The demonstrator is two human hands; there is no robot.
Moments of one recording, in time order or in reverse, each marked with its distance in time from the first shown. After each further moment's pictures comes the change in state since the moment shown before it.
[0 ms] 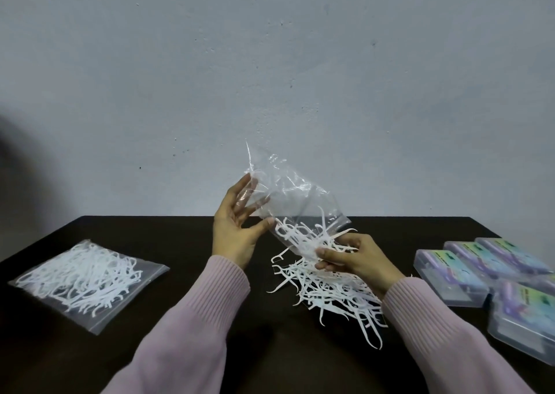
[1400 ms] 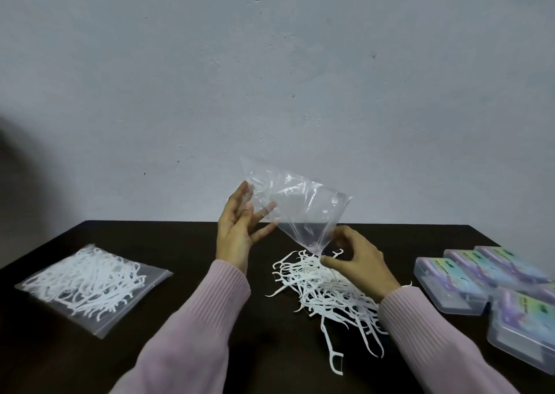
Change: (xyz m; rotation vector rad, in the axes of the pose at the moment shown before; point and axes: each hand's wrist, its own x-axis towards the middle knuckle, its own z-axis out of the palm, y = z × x) left_hand 0.003 0.006 0.005 -0.287 0.105 -0.147; right_hand -0.001 0.000 0.002 -0.733 0.197 -0.197
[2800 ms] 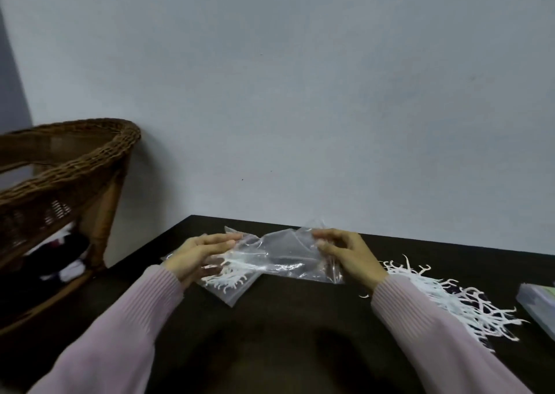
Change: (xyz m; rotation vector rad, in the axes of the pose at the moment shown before) left_hand -0.028 0.130 -0.189 0.603 0.025 -0.408; right_hand -0.002 -0.125 0.087 0.487 -0.264 -0.086
